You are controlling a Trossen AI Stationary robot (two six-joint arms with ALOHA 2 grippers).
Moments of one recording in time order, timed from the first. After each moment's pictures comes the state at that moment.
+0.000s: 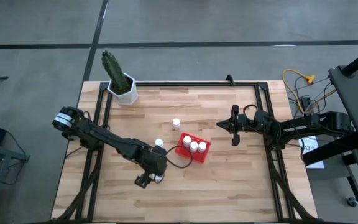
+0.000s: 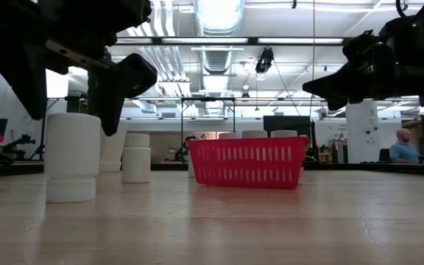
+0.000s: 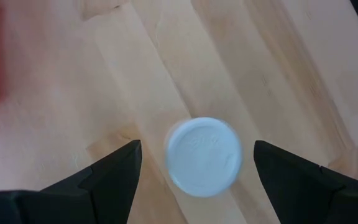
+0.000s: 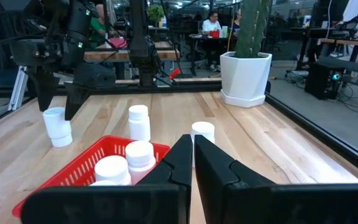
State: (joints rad) left arm -0.36 1.61 1.06 -0.57 0.15 0.06; right arm -0.29 1.07 0.02 1.02 -0.21 0.02
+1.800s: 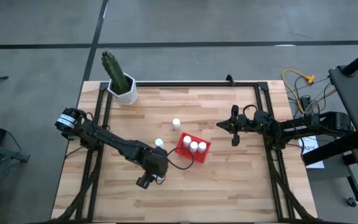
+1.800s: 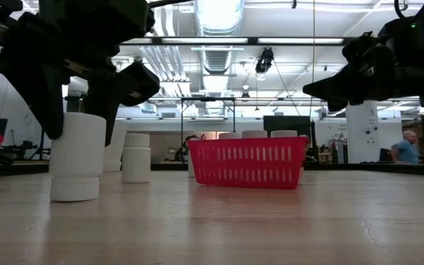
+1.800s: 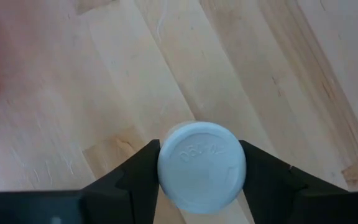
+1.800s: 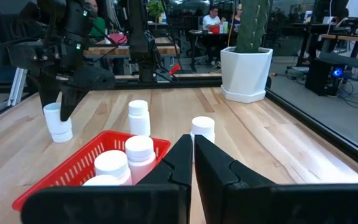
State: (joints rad) left arm -0.37 1.65 1.06 -0.54 0.14 0.06; right arm -0.29 1.07 0.02 1.00 -0.21 0.02
